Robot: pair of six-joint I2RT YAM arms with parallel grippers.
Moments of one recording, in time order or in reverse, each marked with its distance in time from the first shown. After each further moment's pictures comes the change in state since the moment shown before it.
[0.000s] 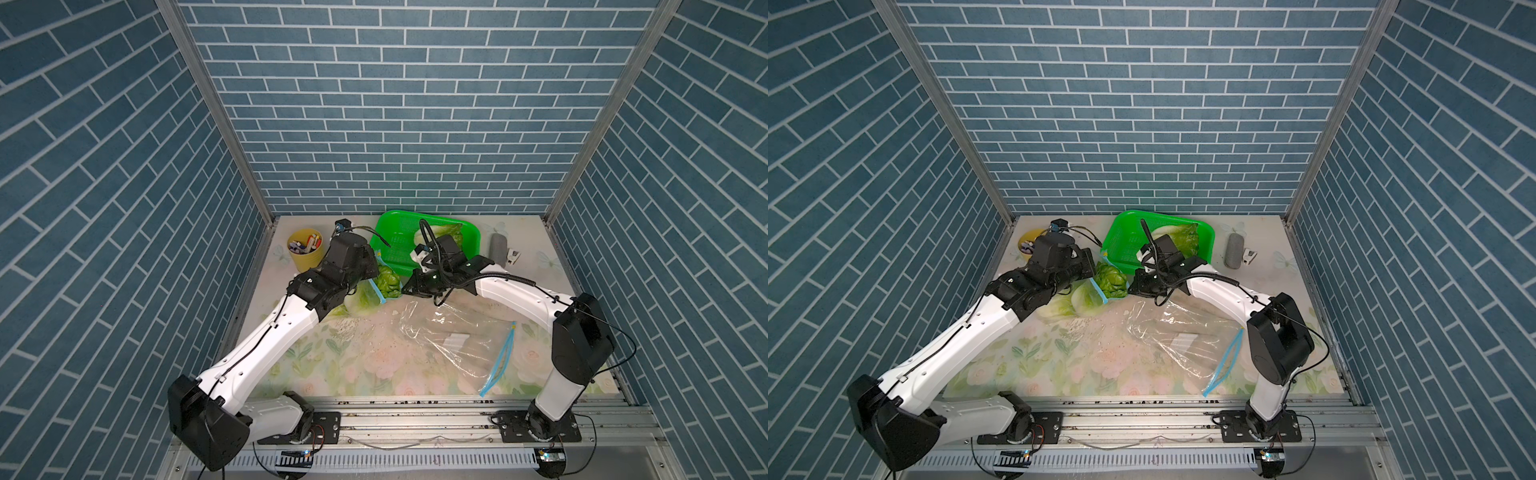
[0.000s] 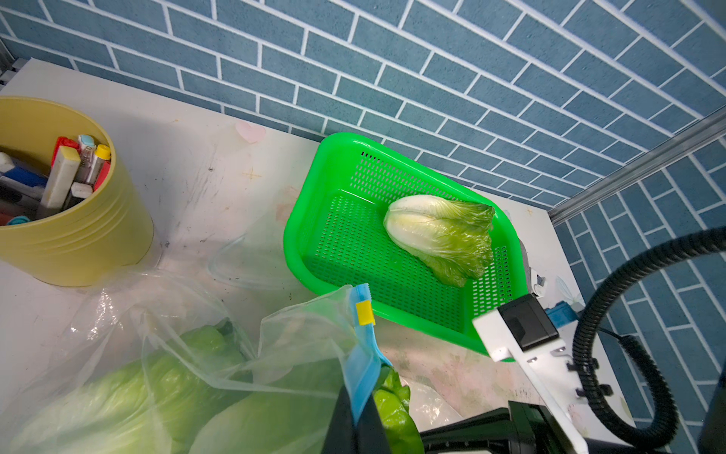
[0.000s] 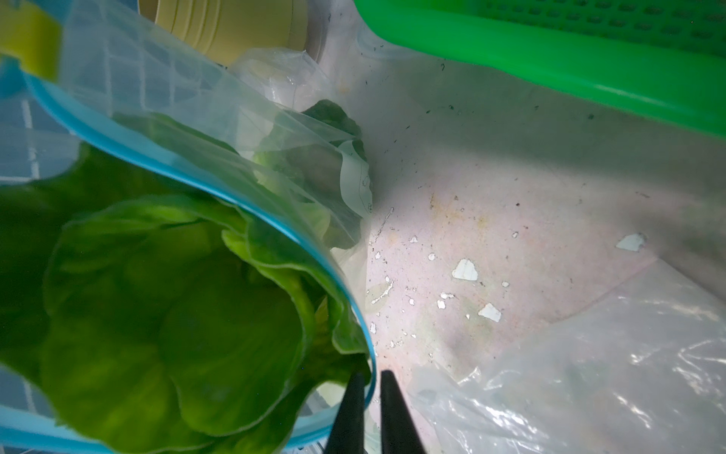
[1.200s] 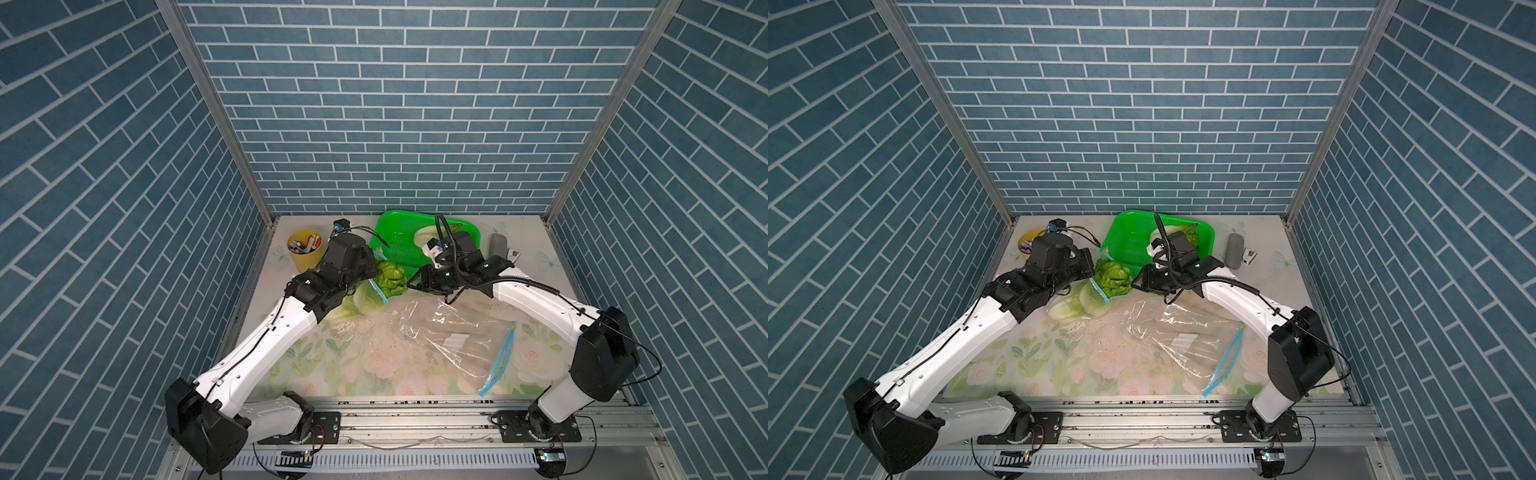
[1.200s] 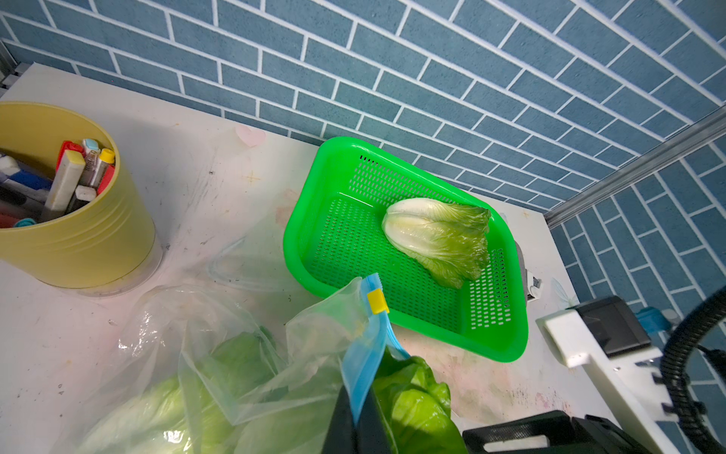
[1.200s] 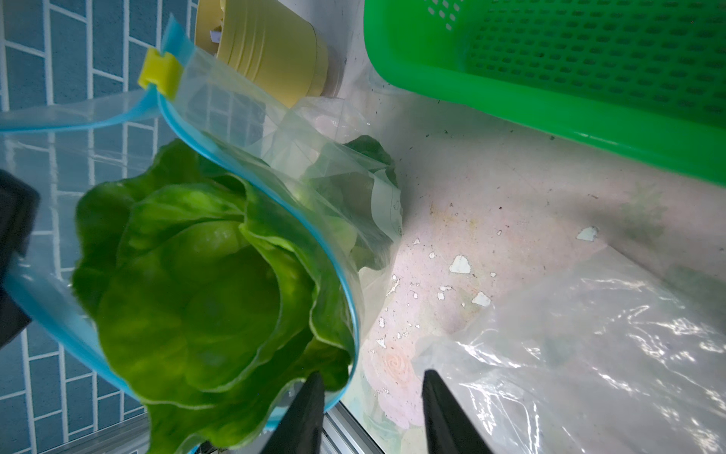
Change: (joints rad) left arm 0.000 -0.015 -0.006 0.000 -0.001 0.000; right arm -0.042 -0.126 -0.066 -0.006 0.000 0.007
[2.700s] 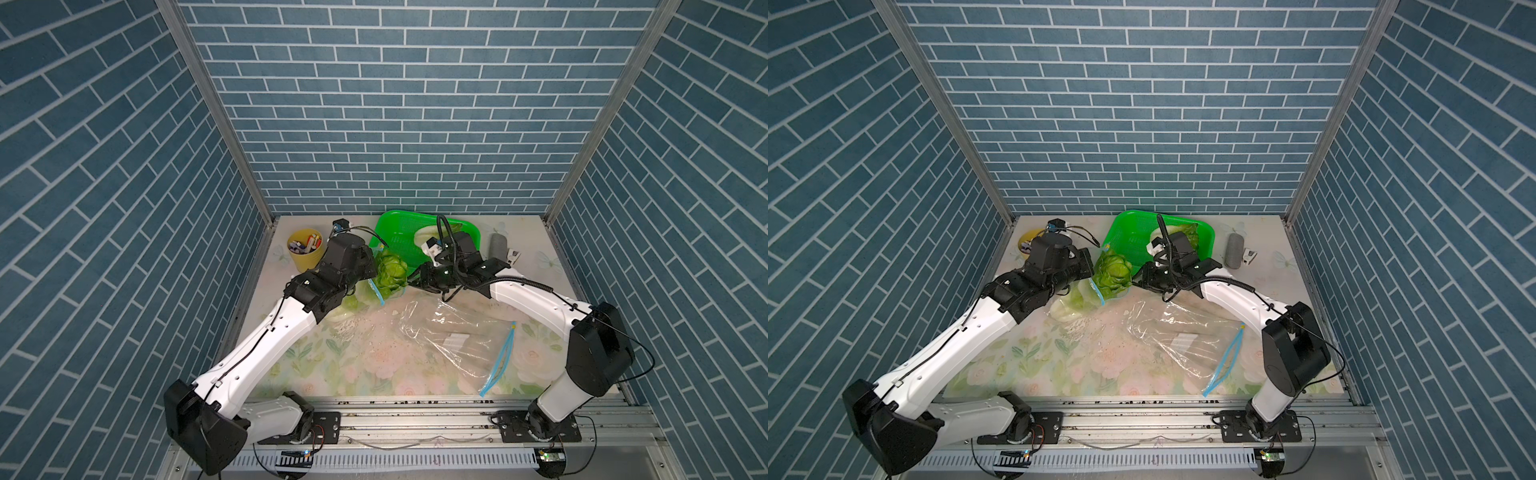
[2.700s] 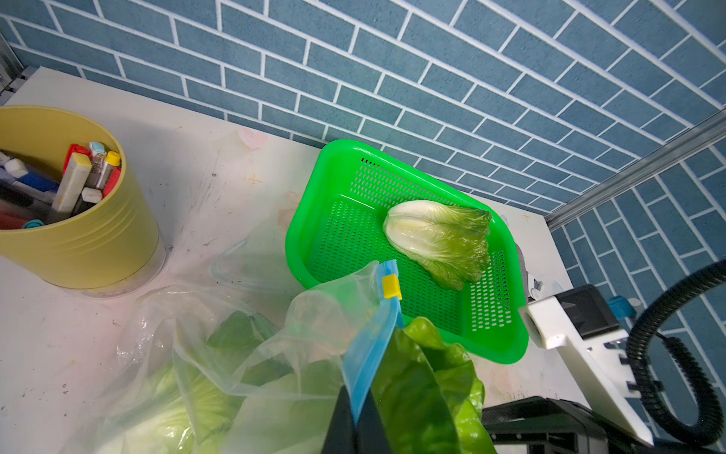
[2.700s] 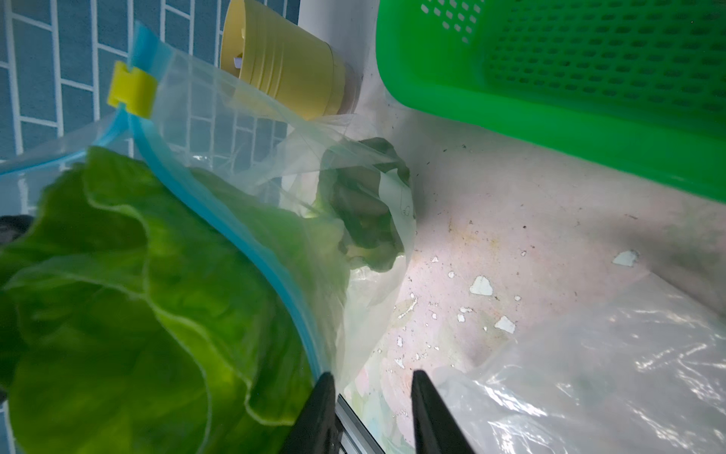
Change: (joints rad) left arm -0.001 -0.006 0.000 -0.001 -0.005 0.000; right arm -0.019 0.021 -0.035 0.146 -0.067 0.077
